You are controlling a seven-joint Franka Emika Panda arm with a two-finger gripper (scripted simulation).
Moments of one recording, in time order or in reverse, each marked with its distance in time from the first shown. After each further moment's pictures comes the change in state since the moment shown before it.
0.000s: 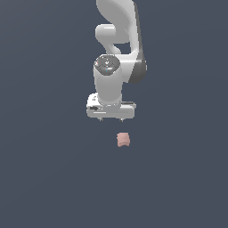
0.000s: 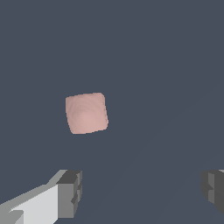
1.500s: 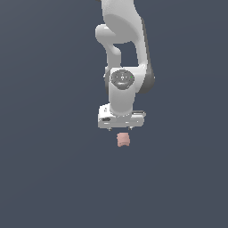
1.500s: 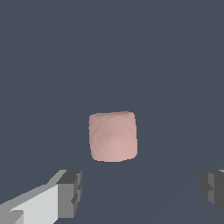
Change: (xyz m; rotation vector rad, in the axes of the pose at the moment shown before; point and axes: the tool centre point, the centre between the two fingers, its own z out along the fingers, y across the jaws) arm 0.028 -0.043 0.035 0.000 0.044 -0.080
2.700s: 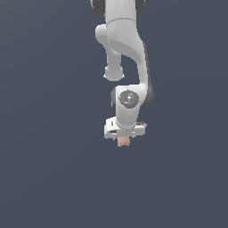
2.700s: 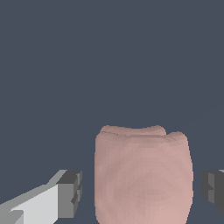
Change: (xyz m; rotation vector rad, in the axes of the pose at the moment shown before) arm 0.012 -0.019 0.076 -0.022 0.021 -0.067
